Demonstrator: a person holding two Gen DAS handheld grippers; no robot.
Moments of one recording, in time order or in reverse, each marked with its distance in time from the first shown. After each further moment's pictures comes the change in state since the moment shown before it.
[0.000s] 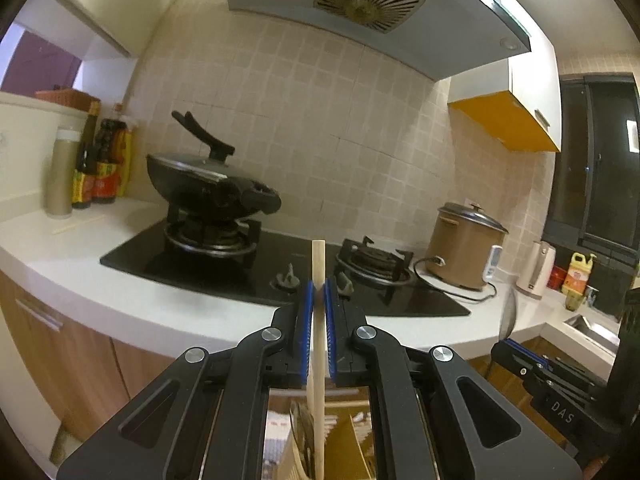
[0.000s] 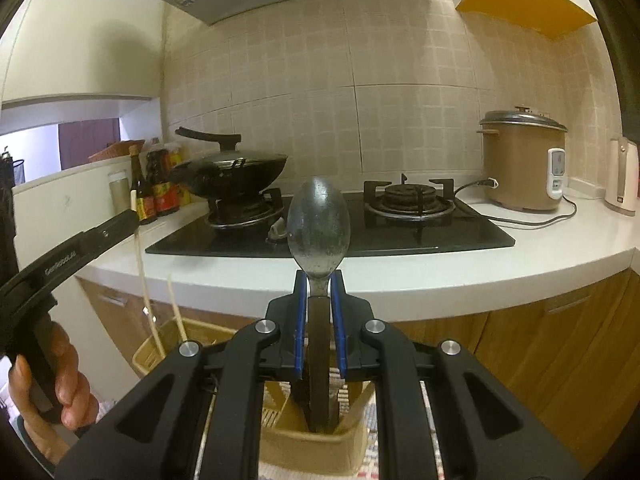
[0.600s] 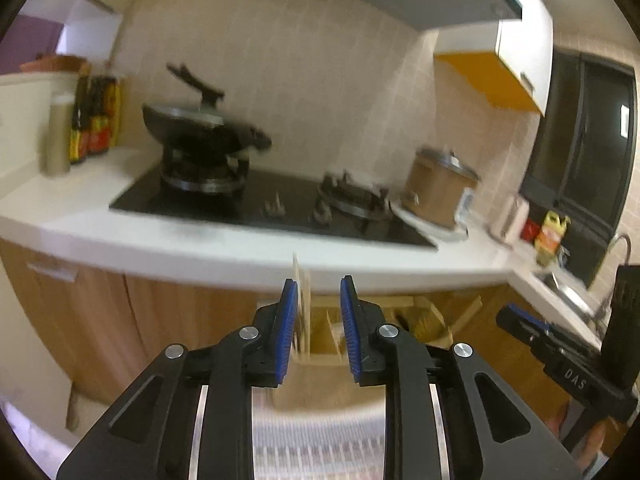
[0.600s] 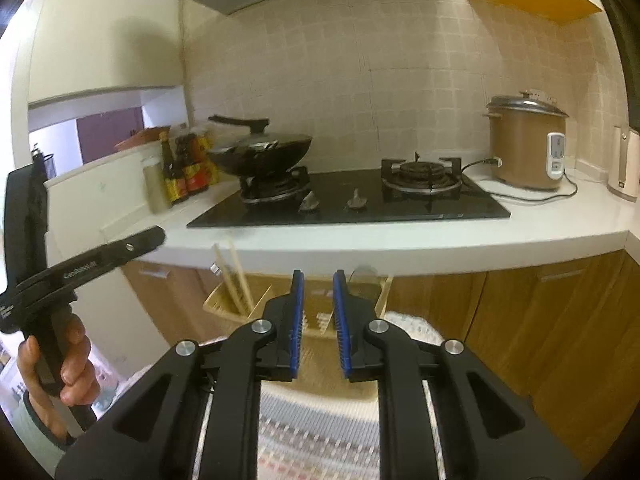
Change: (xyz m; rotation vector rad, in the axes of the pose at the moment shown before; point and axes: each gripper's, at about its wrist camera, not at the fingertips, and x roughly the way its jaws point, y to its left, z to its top) left arm -0.062 0.005 -0.004 0.004 0.294 -0.067; right arm -0.083 0.020 -0.007 0.021 0.136 0.073
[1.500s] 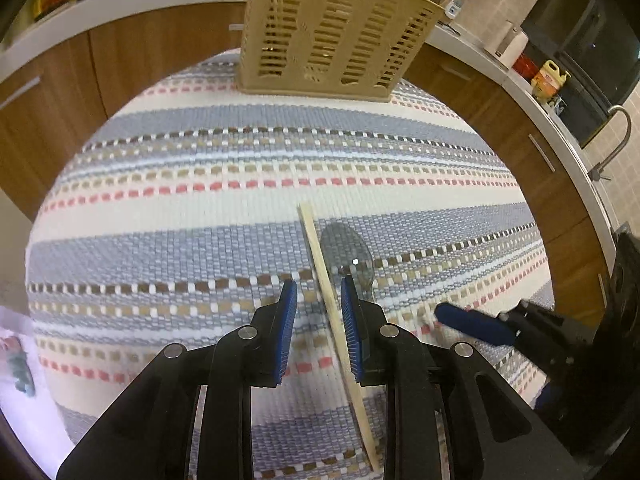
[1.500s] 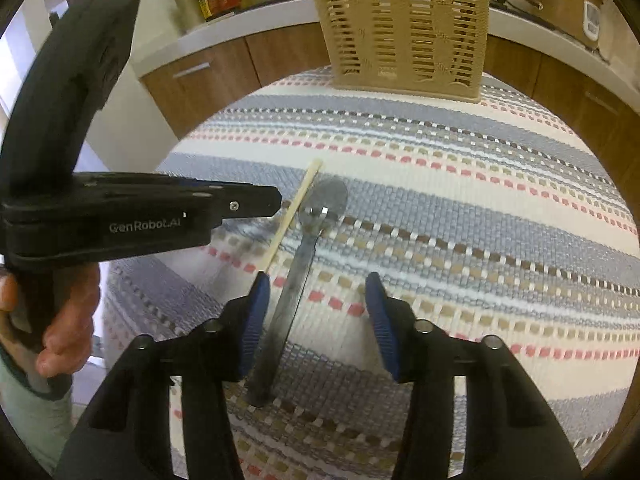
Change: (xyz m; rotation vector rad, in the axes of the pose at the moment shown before) left arm -0.005 0.019 -0.202 0.020 0.627 -0.056; right arm -0.013 0.110 -0.214 -0.020 0.521 0.026
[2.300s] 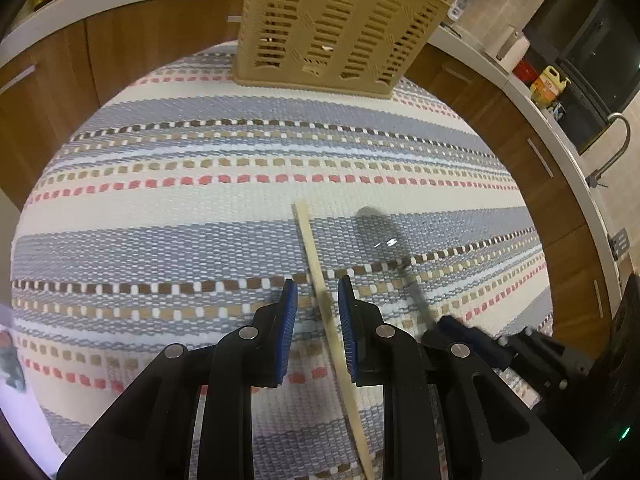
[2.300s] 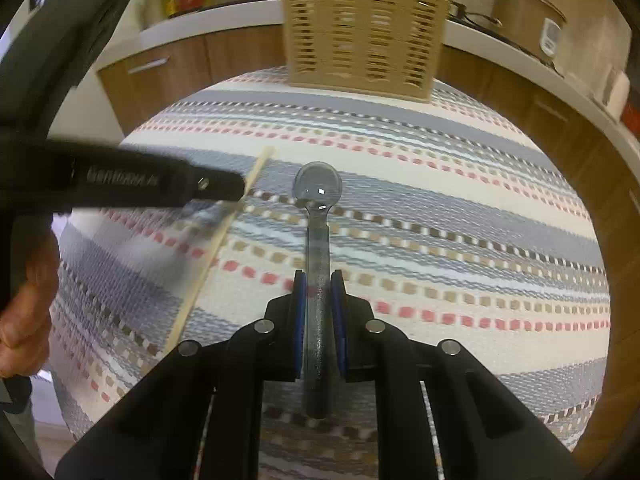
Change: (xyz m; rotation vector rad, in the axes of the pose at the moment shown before) left arm 0.010 -0.003 0.003 -0.011 0.008 -0.018; right arm -0.003 -0.019 -0.010 0.042 -0.047 -0.212
